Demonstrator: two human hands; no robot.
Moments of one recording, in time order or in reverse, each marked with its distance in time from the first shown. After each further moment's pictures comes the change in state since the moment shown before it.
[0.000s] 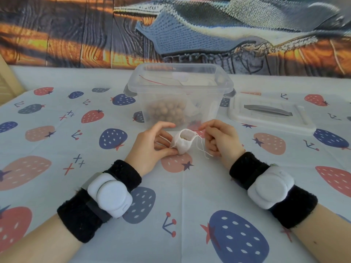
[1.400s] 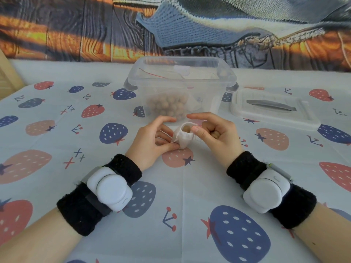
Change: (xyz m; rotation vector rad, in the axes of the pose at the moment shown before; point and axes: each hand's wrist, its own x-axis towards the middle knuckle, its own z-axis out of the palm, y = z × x) left_hand 0.002 -0.003 0.002 0.008 -0.006 0.019; right_hand -0.015 0.000 0.005 -0.349 -0.155 -0.549
